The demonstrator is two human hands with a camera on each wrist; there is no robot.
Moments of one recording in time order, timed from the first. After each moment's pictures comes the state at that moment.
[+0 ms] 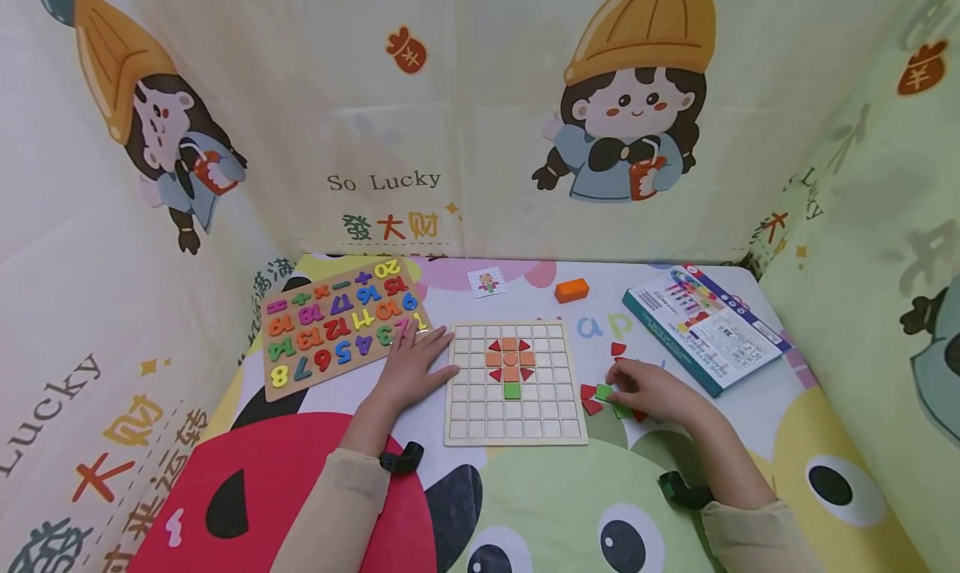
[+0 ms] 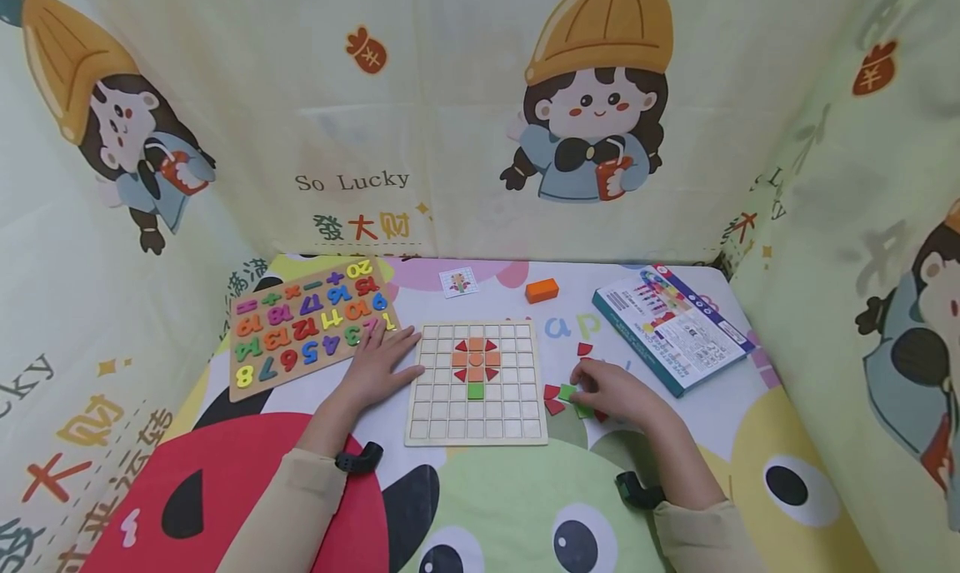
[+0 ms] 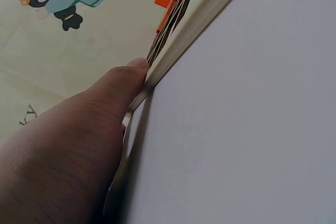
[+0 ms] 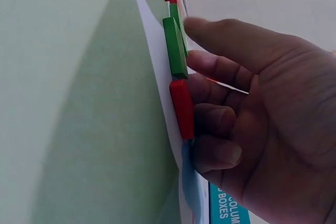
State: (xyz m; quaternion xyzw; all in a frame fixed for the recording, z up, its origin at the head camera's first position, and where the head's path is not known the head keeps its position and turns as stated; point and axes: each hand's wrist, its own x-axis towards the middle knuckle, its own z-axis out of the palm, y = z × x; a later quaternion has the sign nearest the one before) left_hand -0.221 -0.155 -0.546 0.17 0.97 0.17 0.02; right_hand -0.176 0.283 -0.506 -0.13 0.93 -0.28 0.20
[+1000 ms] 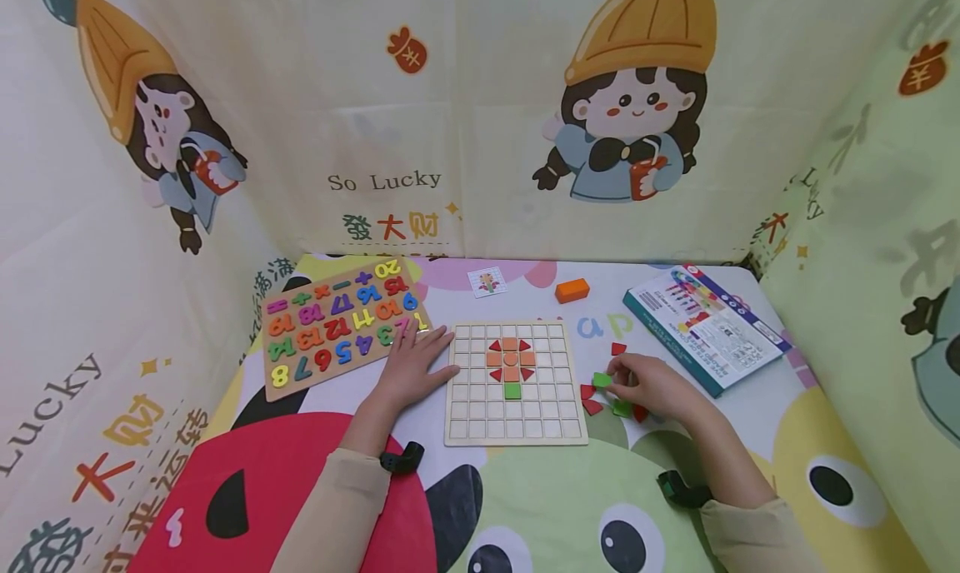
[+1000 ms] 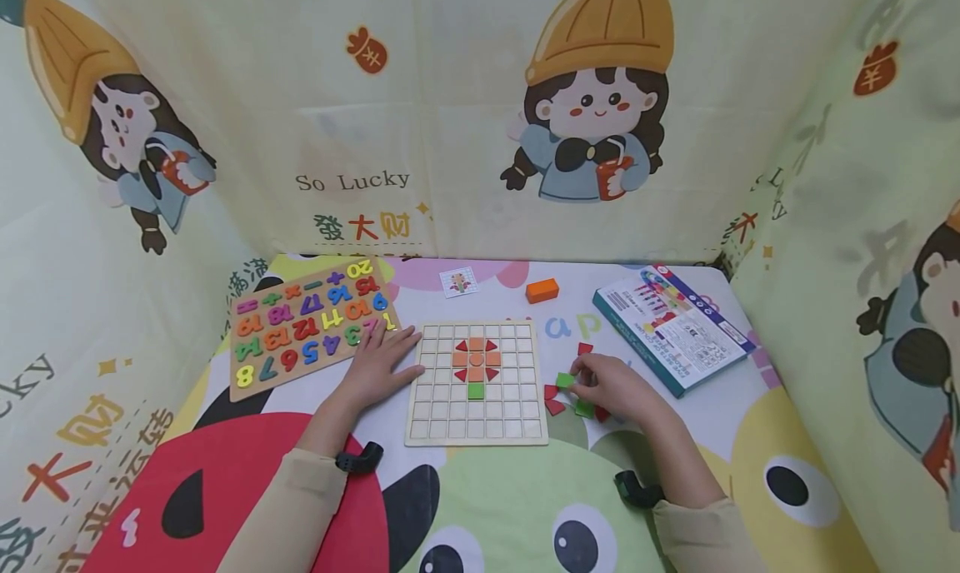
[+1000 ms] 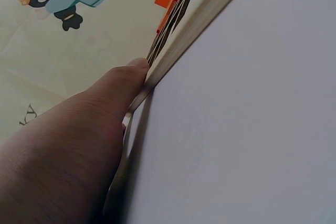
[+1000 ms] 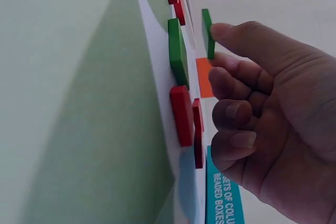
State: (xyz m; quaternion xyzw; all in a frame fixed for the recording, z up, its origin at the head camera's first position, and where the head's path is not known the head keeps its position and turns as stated) left_hand -0.221 -0.155 -0.546 0.17 0.97 0.16 0.02; right_hand -0.177 0.279 -0.497 -0.13 0.94 -0.28 0.16
